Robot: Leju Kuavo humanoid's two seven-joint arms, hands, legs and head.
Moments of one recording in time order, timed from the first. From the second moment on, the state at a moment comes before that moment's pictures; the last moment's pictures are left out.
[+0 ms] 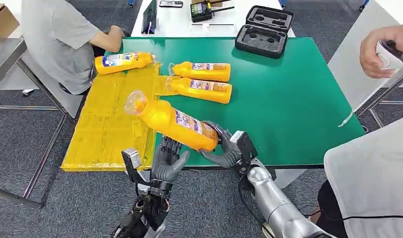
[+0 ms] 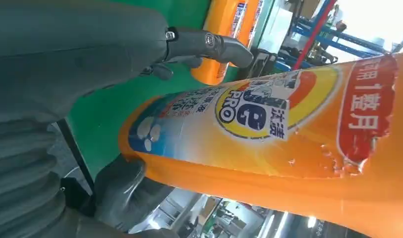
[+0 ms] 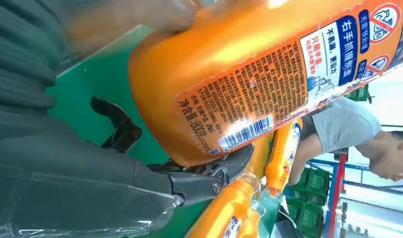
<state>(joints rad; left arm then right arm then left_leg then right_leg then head) -0.28 -0.32 -0.36 -0.84 0.33 -0.24 -0.70 -0.47 0.05 0.38 -0.68 0.07 0.25 -0.70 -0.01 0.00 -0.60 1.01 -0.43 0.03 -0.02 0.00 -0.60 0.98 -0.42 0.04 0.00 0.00</state>
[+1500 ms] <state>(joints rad) -0.25 -0.32 -0.29 -1.07 0.19 -0.06 -0.70 -0.48 0.09 0.40 -0.58 0.09 0.24 -0.70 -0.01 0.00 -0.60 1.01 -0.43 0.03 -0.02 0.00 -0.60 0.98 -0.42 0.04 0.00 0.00</state>
